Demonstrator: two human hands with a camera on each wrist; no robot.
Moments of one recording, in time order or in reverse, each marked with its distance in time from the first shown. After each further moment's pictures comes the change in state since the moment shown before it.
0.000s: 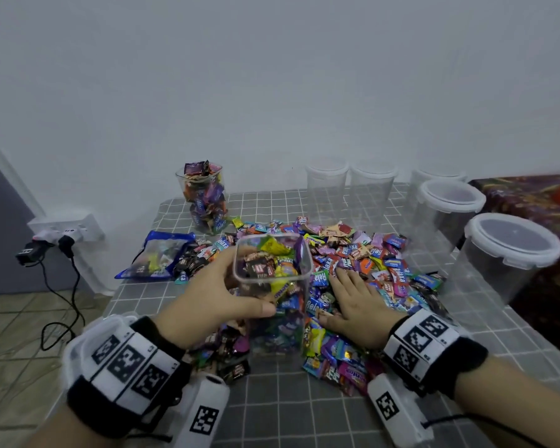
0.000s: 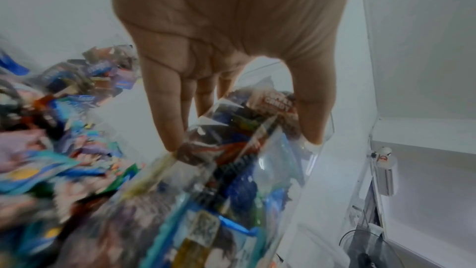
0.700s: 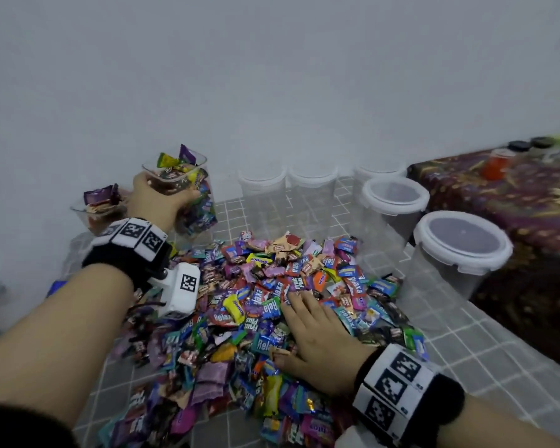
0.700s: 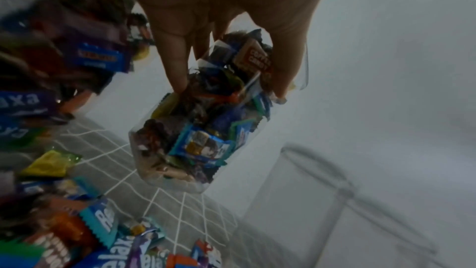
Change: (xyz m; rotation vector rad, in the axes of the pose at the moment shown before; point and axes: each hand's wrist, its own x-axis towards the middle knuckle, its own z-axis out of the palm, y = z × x) left_hand 0.230 -0.016 -0.032 0.236 0.613 -0.028; right_hand -0.001 0.007 0.002 0.093 0.005 -0.042
